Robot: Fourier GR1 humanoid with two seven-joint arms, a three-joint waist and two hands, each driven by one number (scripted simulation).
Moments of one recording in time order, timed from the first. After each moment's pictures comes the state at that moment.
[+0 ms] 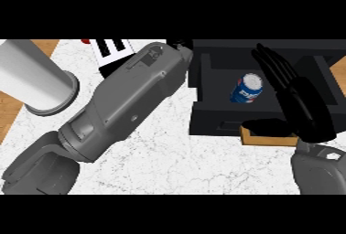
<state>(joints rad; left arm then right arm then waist) -1.39 0.07 -0.58 -0.56 0.98 0.80 -0.18 -0.33 -0.14 -0.01 -1.77 0.90 0.18 -0.06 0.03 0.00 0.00</state>
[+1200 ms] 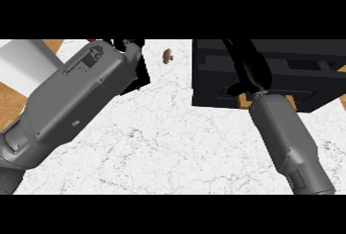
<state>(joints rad) -1.21 0.33 -0.58 -0.91 0.87 0.83 0.02 -0.78 -0.15 -0.05 -0.76 1.26 -0.39 -0.14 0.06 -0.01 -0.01</state>
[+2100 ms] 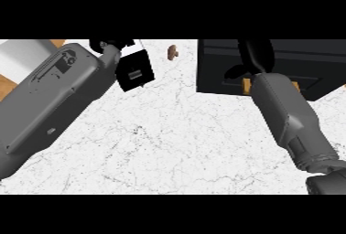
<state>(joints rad) -1.14 0.43 -0.57 -1.08 0.82 0.83 0.11 -1.06 -0.19 -0.17 -0.33 1.29 -0.65 -0.13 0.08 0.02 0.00</state>
